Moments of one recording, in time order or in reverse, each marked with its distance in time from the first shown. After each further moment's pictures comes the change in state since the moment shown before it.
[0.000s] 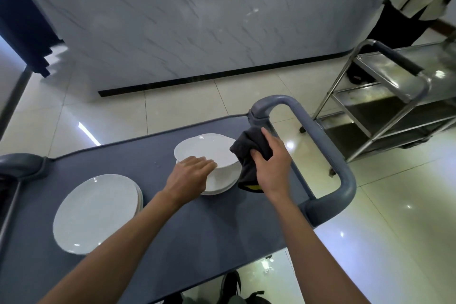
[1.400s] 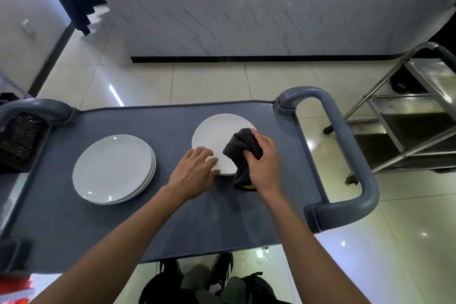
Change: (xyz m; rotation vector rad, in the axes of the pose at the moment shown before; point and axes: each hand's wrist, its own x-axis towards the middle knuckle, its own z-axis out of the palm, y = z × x) left_hand -0.059 0.016 0.021 0.085 -0.244 -0.322; right_hand -0.013 0.029 0.046 -0.049 -0.250 -0.092
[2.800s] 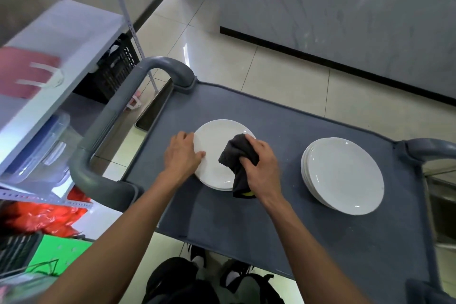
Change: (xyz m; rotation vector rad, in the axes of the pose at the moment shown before) left_hand -0.167 -0.223 -0.052 -0.303 -0.128 -1.105; right_hand -0.050 -0.111 0.247 -0.045 -0.484 -0.155
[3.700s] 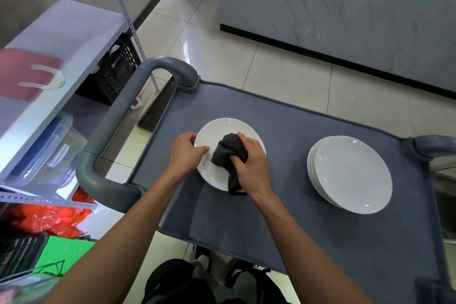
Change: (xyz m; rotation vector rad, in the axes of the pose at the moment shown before) left_hand 0.002 0.005 -0.018 -0.481 -0.014 -0.193; right_hand 0.013 0.009 0.042 -0.086 -0.029 0.003
